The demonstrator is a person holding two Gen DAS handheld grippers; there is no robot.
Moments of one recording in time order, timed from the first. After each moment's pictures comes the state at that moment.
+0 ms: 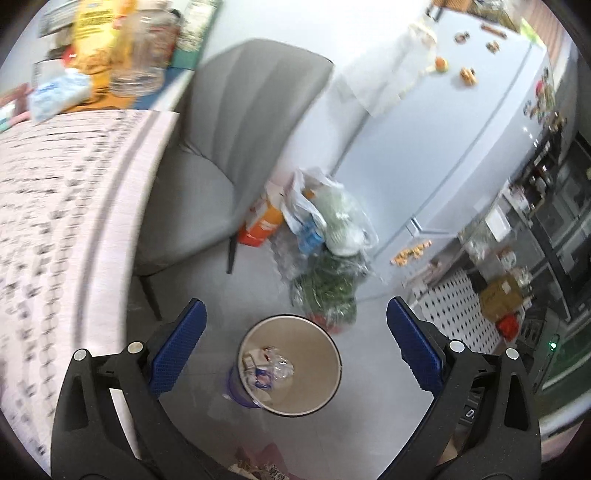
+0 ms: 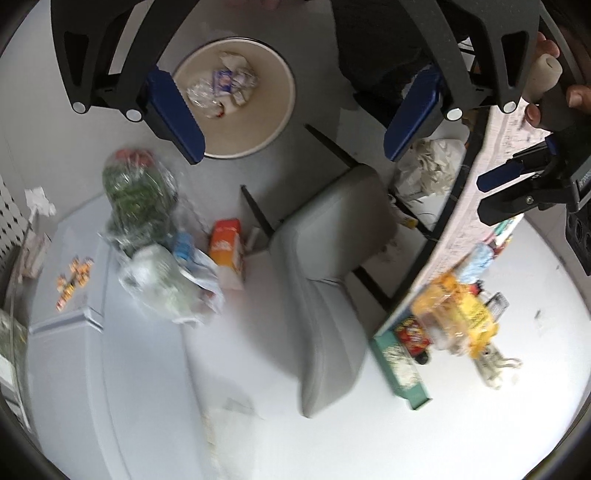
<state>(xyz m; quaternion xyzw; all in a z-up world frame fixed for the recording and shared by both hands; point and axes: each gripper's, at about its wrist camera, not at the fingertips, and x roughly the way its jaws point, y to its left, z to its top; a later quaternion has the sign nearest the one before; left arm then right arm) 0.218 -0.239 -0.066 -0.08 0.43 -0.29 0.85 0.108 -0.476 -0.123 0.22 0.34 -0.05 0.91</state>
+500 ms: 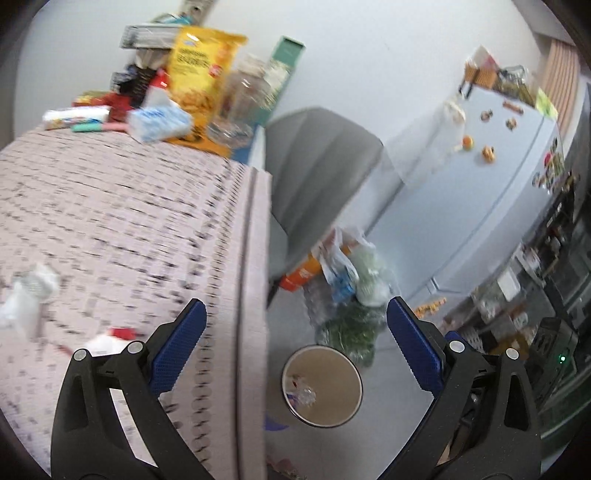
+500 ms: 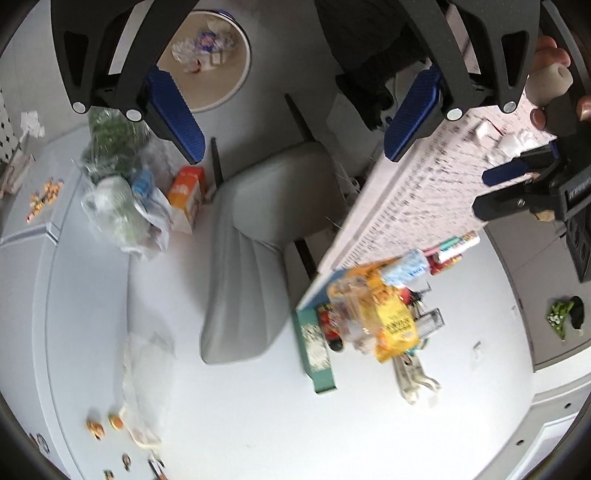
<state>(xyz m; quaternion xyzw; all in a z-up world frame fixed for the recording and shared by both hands) 0.170 -0.099 -0.020 -0.15 0.35 -0.20 0.90 0.102 -0.355 -0.050 0.13 0.26 0.01 0.96</state>
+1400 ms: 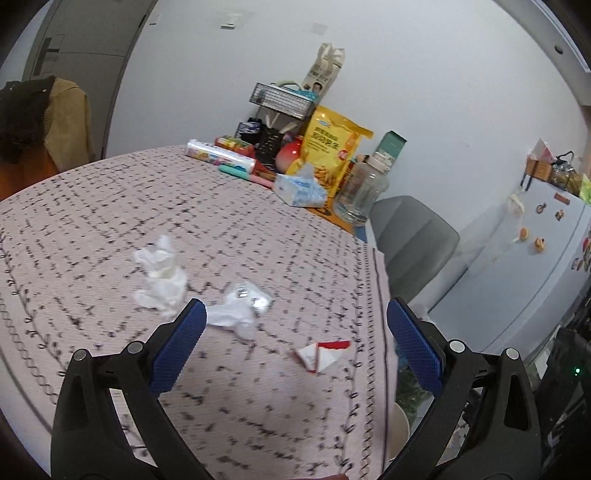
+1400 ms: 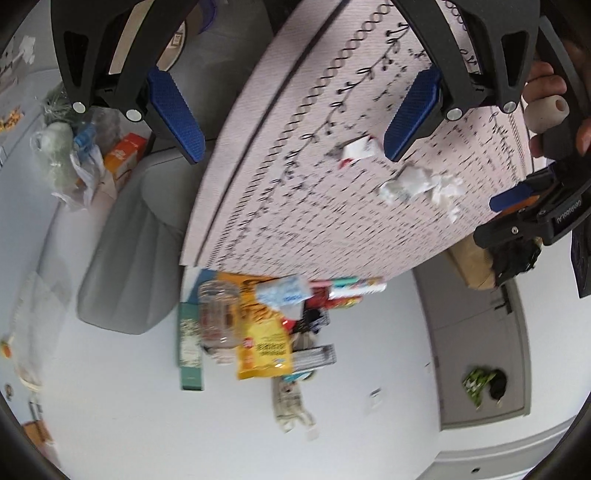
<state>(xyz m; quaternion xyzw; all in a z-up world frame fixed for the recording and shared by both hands) 0.091 0.080 -0.010 -0.21 0.25 -0.04 0.94 0.104 -0.187 -0.021 0.02 0.28 0.16 0.95</state>
